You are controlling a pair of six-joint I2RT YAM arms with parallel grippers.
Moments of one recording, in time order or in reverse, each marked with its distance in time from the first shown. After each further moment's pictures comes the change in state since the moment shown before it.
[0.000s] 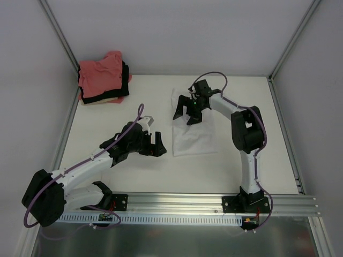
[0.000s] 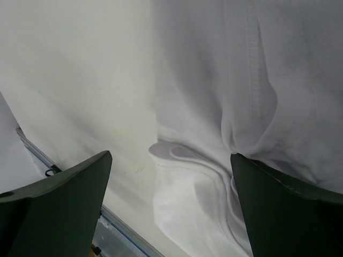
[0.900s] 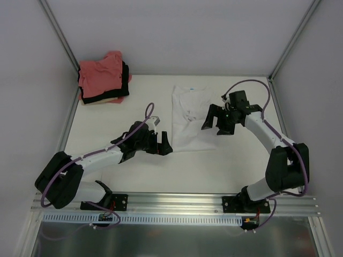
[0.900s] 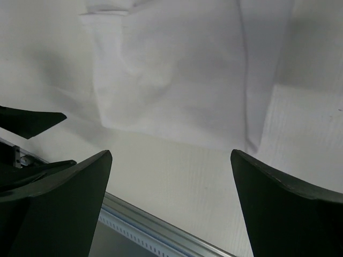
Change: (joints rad) left arm 0.001 0.172 -0.037 0.221 0.048 -0.008; right arm -0.174 -0.599 -0.418 -0.113 0.106 -0.121
